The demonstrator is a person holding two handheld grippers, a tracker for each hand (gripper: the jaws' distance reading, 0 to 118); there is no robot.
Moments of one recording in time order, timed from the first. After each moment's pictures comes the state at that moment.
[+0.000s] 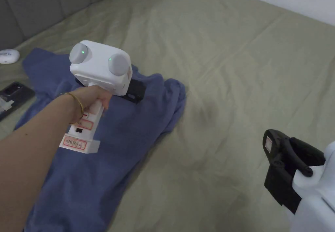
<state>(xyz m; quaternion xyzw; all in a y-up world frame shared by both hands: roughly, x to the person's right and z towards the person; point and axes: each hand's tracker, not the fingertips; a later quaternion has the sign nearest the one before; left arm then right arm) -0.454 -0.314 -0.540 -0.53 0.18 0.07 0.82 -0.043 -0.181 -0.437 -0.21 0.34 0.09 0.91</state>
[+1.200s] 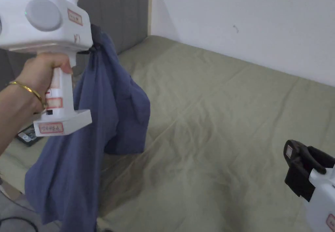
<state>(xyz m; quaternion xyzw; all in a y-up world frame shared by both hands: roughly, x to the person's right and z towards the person) -0.373 0.006 -0.297 -0.19 0.20 0.19 0.94 0.094 -0.103 -0.323 -0.13 0.29 0.05 0.95</state>
